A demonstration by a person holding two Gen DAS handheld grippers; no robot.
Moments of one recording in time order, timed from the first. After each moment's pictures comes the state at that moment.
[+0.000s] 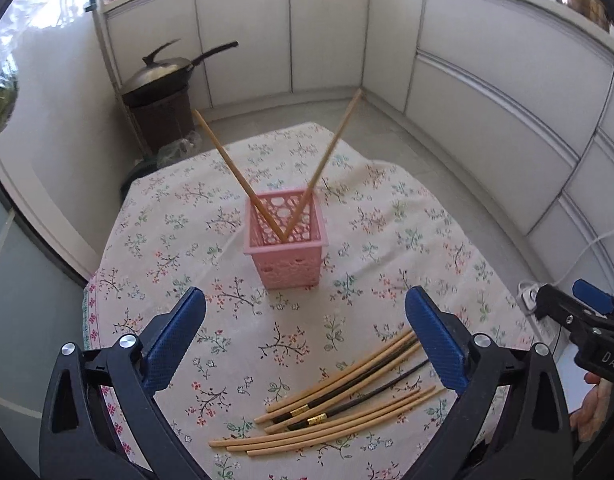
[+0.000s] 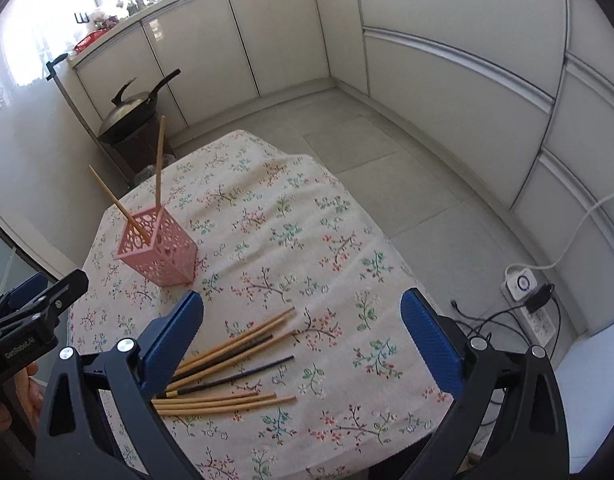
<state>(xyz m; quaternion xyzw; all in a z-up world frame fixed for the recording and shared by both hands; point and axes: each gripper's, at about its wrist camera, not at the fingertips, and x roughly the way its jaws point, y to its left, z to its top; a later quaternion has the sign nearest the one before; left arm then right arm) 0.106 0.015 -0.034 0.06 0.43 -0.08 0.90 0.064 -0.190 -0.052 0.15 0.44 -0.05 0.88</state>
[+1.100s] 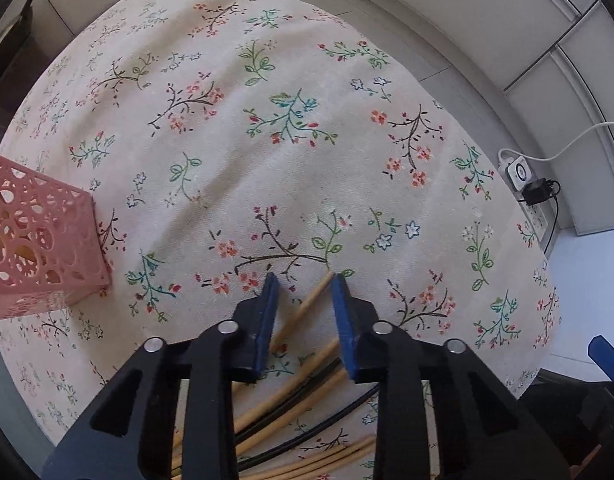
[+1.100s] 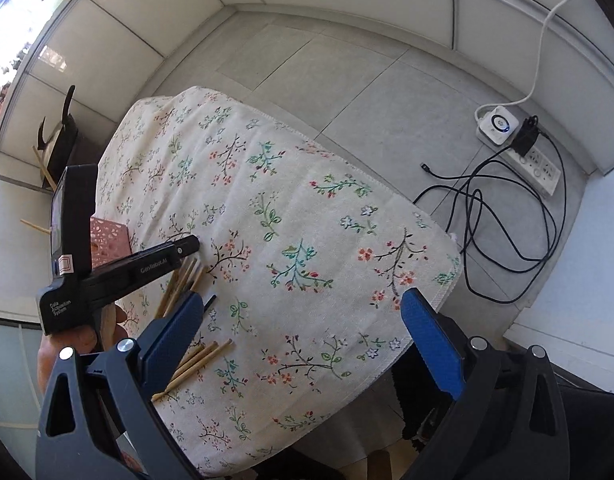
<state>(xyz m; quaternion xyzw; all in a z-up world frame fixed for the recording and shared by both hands) 0.198 -0.119 -0.182 0.15 0.63 -0.19 0.74 0.040 -0.270 -0.130 0.33 0.54 -0.10 0.77</state>
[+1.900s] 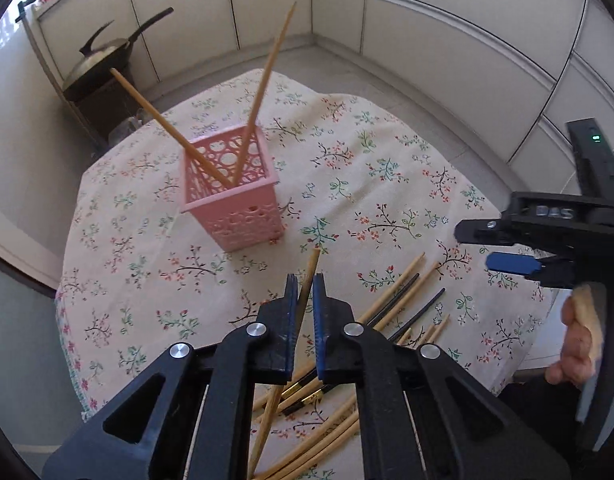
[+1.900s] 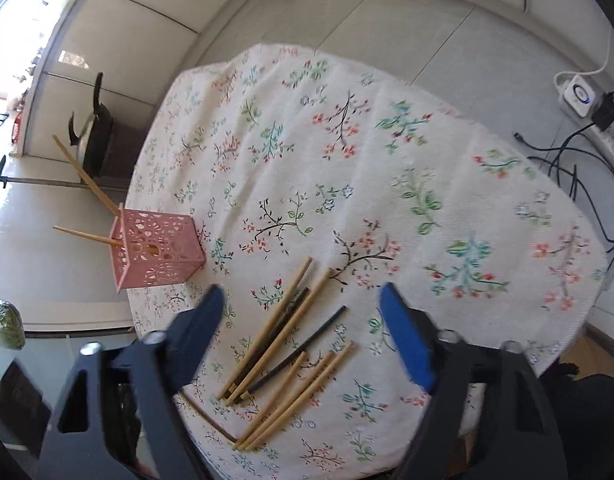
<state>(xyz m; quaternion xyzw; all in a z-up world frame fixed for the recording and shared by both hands) 0.112 0.009 -0.064 0.11 0.48 -0.14 0.86 0.126 -0.204 -0.156 0.40 0.56 -0.03 0.72</state>
